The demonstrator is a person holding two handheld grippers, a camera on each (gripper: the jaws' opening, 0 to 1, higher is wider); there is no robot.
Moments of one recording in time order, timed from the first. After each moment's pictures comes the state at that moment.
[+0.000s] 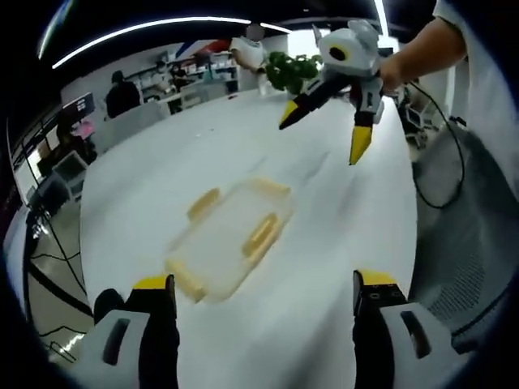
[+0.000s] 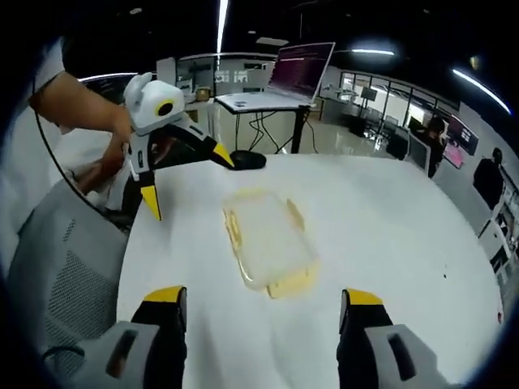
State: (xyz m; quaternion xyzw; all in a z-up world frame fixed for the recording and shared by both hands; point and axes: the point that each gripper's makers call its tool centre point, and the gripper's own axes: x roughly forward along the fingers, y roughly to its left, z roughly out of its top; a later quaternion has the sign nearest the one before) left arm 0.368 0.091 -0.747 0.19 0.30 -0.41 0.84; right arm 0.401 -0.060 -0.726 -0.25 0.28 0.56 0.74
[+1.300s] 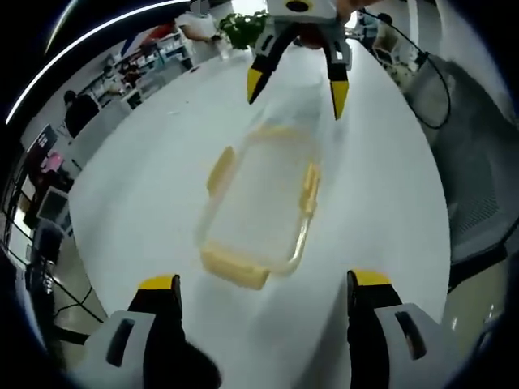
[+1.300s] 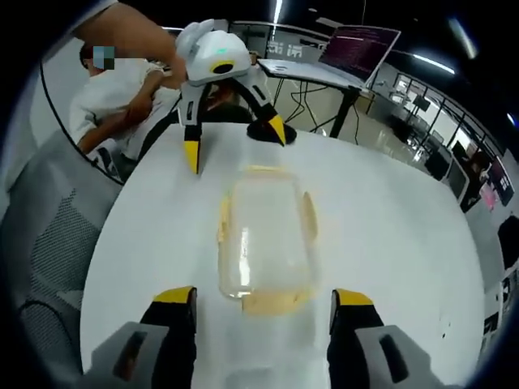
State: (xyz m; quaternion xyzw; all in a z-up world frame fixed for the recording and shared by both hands) left arm 0.415 0.127 -0.776 0.33 0.34 -0.47 0.75; right arm 0.434 -0.030 -0.762 -0.36 0.29 0.61 0.64
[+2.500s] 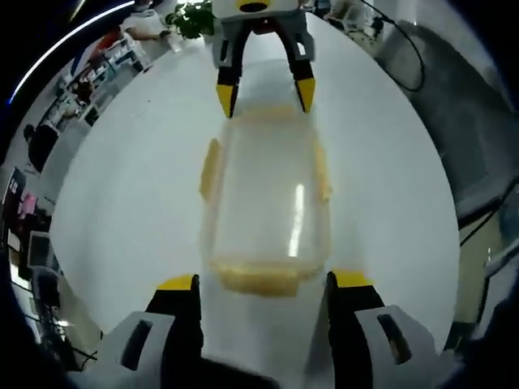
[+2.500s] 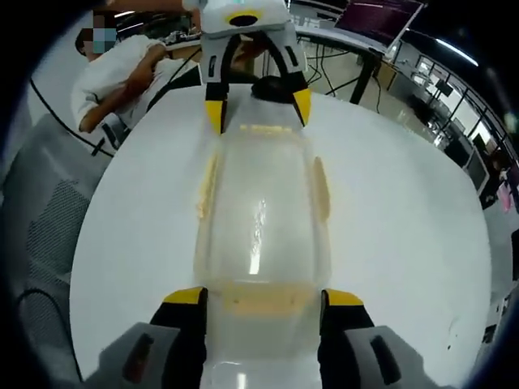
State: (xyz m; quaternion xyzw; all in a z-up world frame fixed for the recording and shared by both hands) left arm 0.440 0.125 -0.794 0.38 0.36 -0.53 0.67; right arm 0.448 -0.030 -0.802 -0.41 0.35 0.61 0.58
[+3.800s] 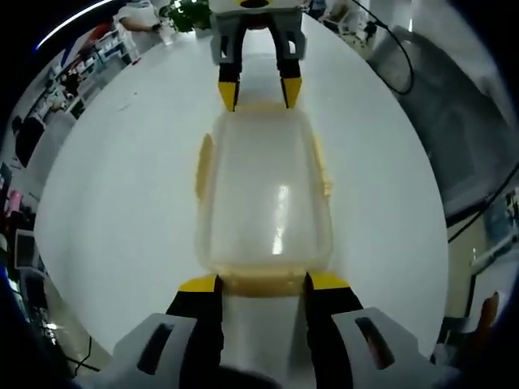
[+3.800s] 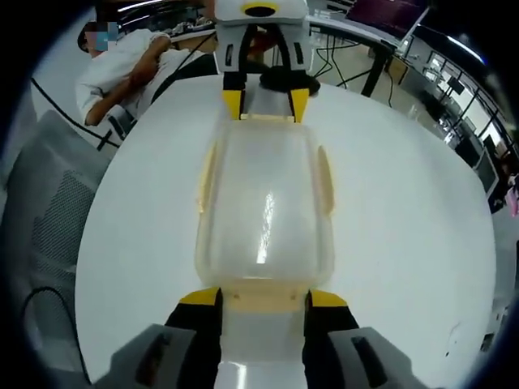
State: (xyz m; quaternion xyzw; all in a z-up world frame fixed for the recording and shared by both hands) left arm 0.434 0.125 -0.794 0.38 0.38 -0.56 0.63; right arm 0.445 -0.030 -0.805 -0.43 0.38 0.61 0.55
